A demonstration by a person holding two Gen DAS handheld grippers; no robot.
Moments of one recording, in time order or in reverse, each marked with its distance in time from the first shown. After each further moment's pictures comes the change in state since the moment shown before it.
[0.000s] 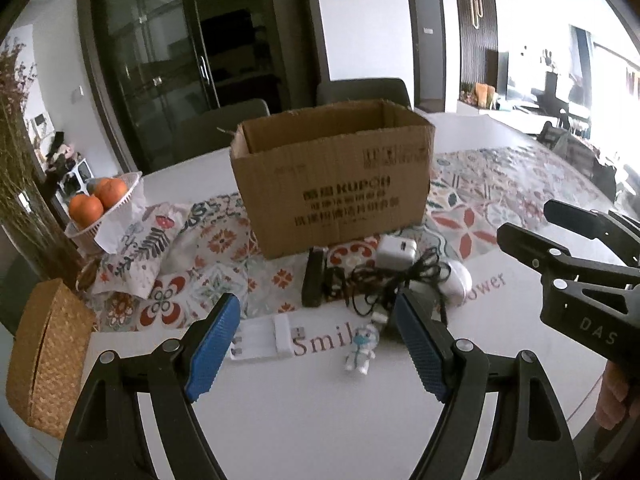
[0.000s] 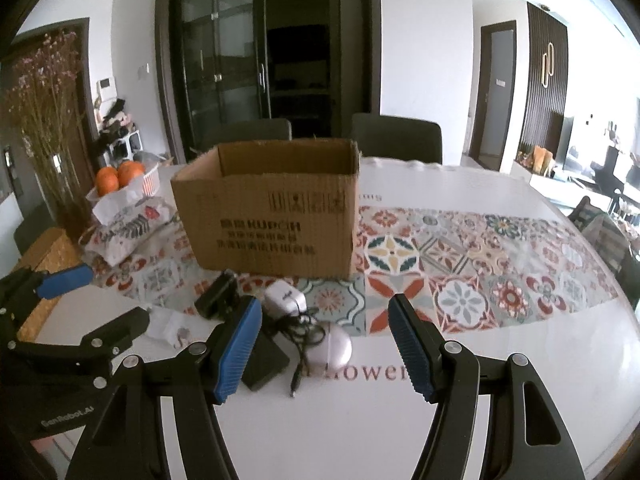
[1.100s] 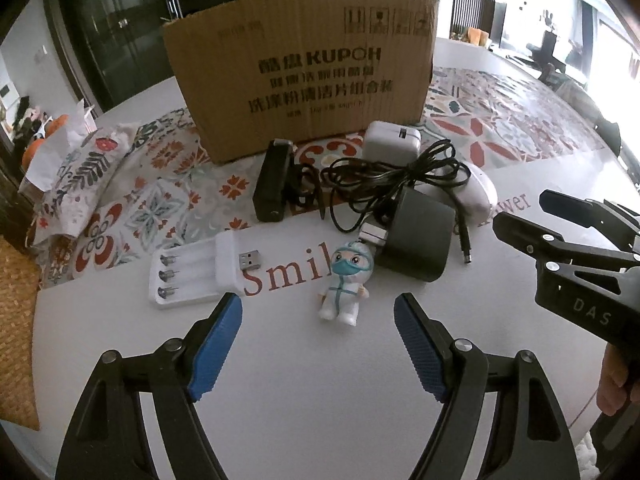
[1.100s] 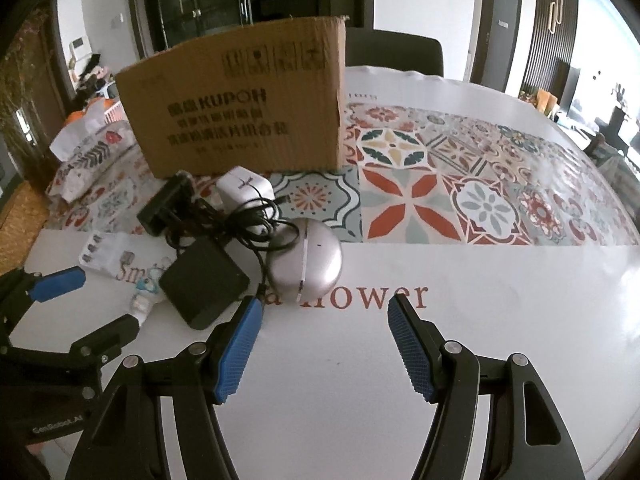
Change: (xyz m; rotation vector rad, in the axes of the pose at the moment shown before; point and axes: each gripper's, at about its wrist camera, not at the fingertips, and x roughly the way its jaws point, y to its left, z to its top) left arm 0.085 -0.013 -0.044 0.013 0.244 -0.080; right arm 0.078 -0.015 -0.058 0.033 0.261 -0.017
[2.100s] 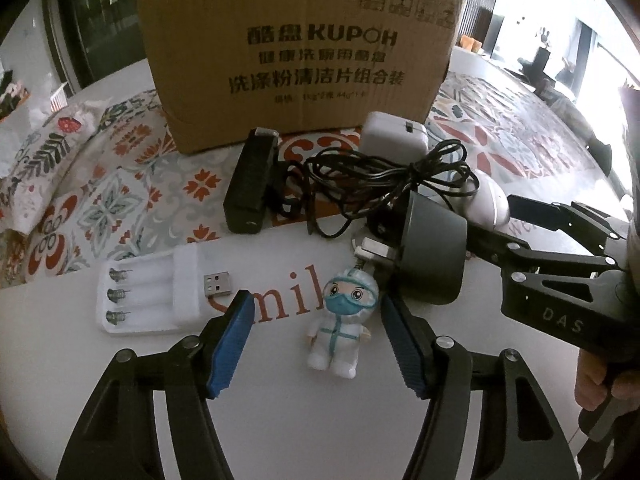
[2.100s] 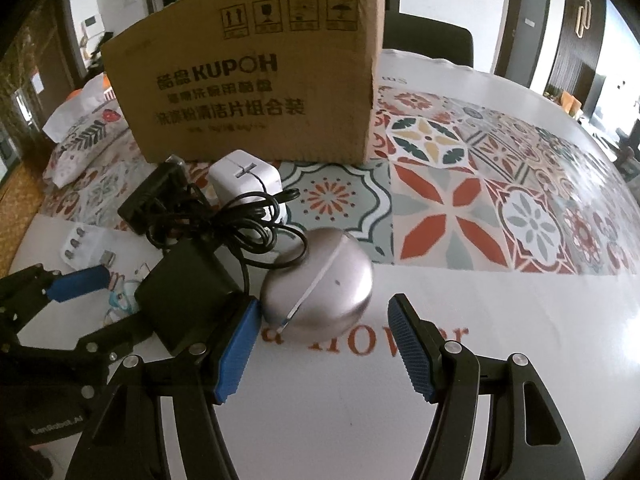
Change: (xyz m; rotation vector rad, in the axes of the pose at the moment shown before) left arm 0.041 0.011 0.016 -0.054 0.019 -0.117; right arm 0.046 0.007 0.021 -0.067 0.056 0.048
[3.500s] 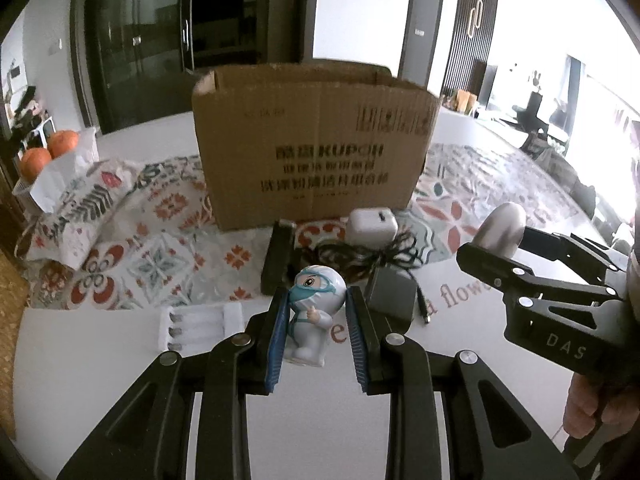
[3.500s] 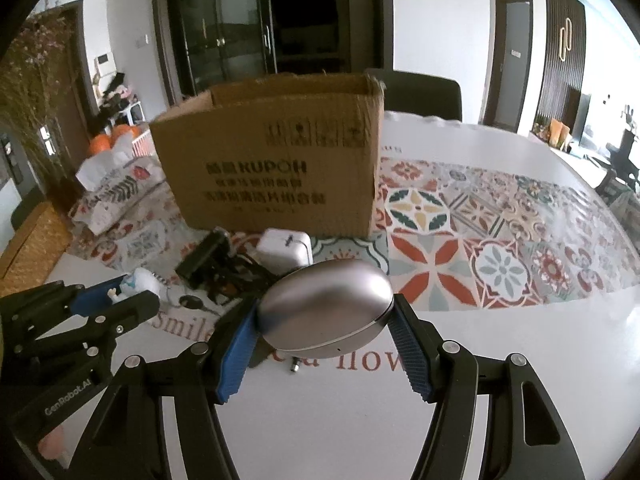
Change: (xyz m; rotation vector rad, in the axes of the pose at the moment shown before) left arm -0.078 0.002 0.009 -0.025 -0.235 0.005; right arm -0.072 0.016 0.010 0.021 -0.196 0.006
